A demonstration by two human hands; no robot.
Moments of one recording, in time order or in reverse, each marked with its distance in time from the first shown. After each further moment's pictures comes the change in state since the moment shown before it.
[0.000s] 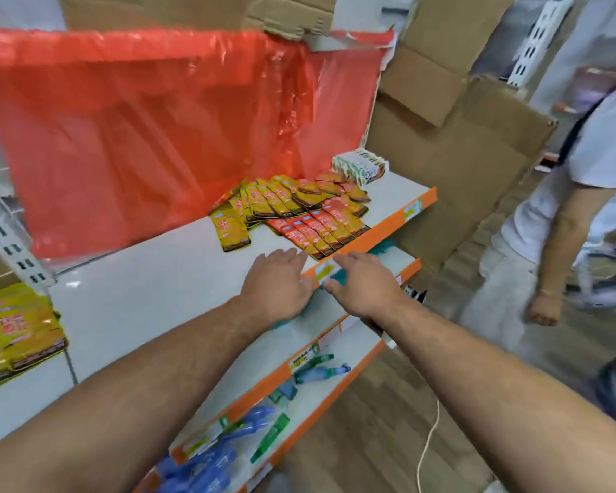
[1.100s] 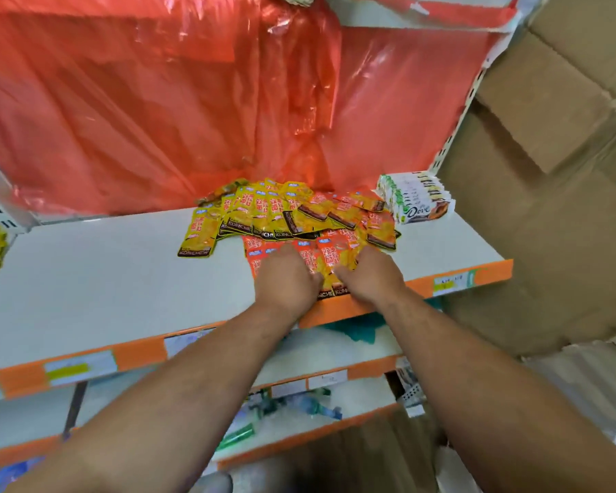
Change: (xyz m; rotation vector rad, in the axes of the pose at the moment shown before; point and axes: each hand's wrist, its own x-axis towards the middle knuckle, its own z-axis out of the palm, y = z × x) left_hand 0.182 0.091 0.034 -0.258 0.212 -0.874; right_hand 0.238 0.124 -0.021 0.173 -0.093 -0.147
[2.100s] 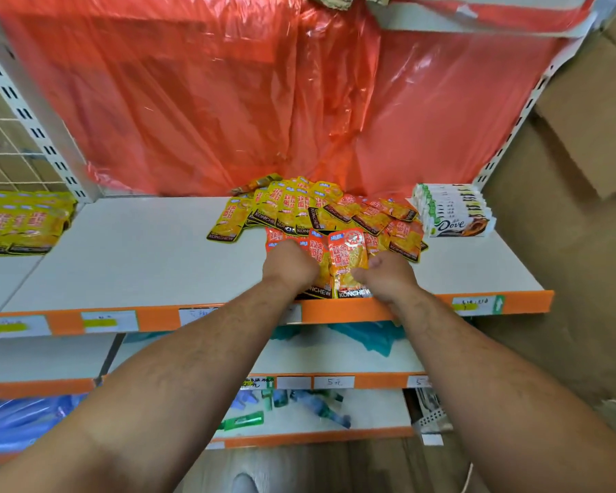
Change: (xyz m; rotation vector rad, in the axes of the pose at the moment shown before) left_hand 0.005 0.014 -0.016 -0.289 -0.025 -0.404; right_hand 0.005 0.004 -0.018 0.352 -0.177 -0.036
